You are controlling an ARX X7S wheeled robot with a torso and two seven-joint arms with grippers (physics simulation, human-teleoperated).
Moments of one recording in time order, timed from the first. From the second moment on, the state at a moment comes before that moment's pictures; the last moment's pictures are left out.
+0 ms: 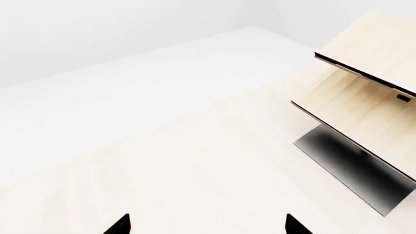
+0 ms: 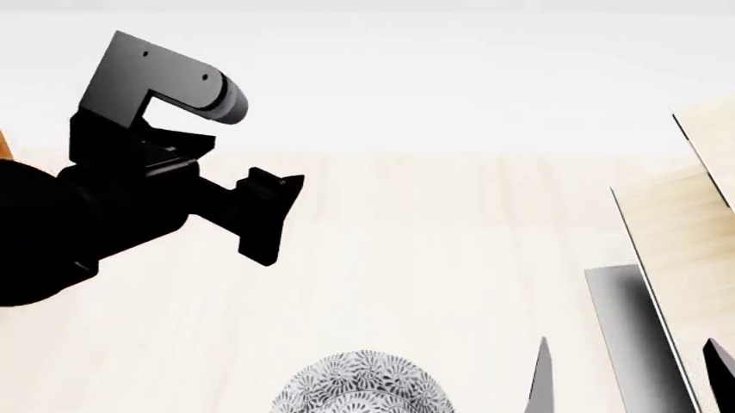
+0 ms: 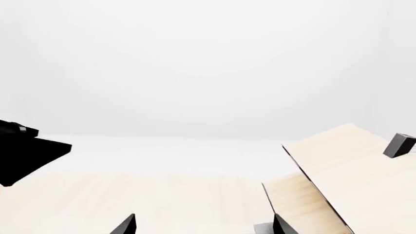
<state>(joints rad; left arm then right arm) -1.23 -0.35 0.54 -0.08 -1.06 -1.15 -0.24 0.43 0.43 0.82 -1.05 2.16 1.57 1.25</state>
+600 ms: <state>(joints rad) -1.16 -0.36 0.60 -0.10 -1.04 -1.12 -0.21 0.43 0.43 0.83 -1.05 2.19 1.57 1.27</state>
